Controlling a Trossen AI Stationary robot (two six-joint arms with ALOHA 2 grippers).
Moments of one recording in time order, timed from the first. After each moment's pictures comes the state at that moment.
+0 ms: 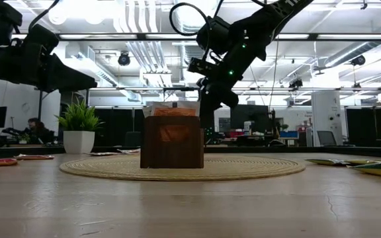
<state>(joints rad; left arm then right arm) 0.03 0.23 0.01 0.07 -0.33 0.03 -0.25 1.86 1.24 -0.23 0.03 -0.46</state>
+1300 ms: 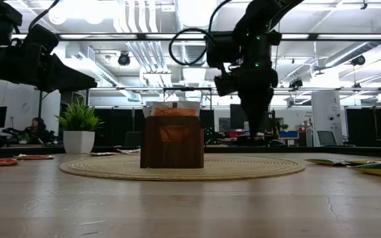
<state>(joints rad) 0.03 0.23 0.01 0.07 -0.33 0.03 -0.22 1.85 1.31 -0.92 -0.11 0.06</state>
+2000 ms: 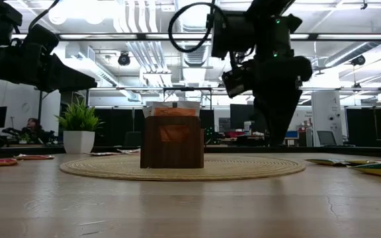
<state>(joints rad) 0.03 0.23 0.01 0.07 -0.34 0.03 0.03 1.85 1.25 -0.91 -0.11 0.29</state>
